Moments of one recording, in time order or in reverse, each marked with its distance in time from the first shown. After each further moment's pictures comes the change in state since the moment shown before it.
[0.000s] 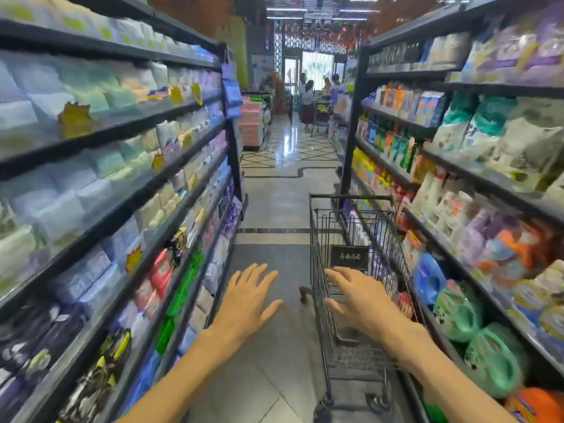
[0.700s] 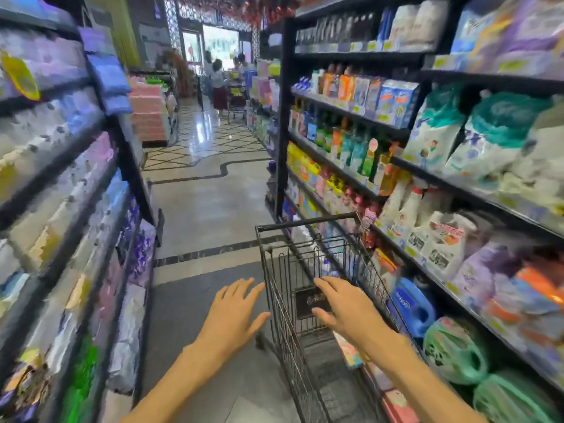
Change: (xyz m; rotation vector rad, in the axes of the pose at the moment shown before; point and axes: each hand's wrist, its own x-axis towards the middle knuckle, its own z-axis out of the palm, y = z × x) left_hand 0.441 -0.143 0.154 -0.101 -0.152 0.284; right_hand 0.357 0.177 0.093 -0.008 -0.080 0.329
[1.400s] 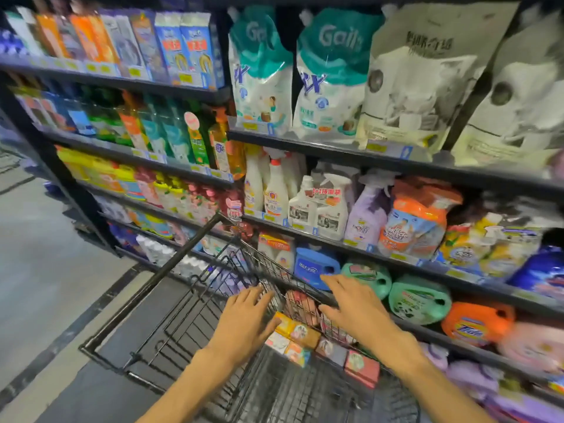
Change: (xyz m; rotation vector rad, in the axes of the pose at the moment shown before) left_hand 0.350 0.107 0.123 -0.112 -0.212 0.825; right_hand 0.048 0.188 0.058 0.060 0.039 0.874
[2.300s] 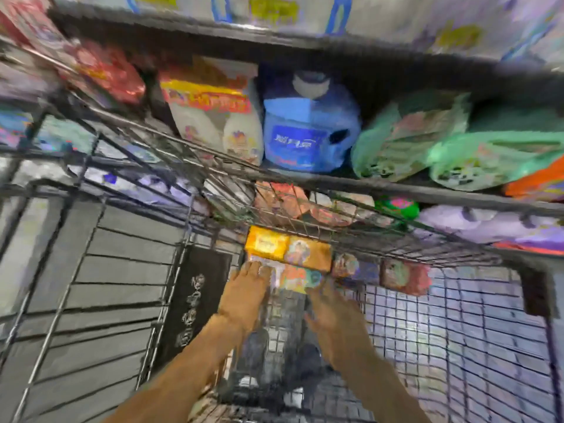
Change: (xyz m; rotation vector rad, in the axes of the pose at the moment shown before) left_hand 0.146 -0.110 0.433 0.135 -0.673 0.178; right_hand 0.061 -0.003 0.425 0.087 -0.456 0.487
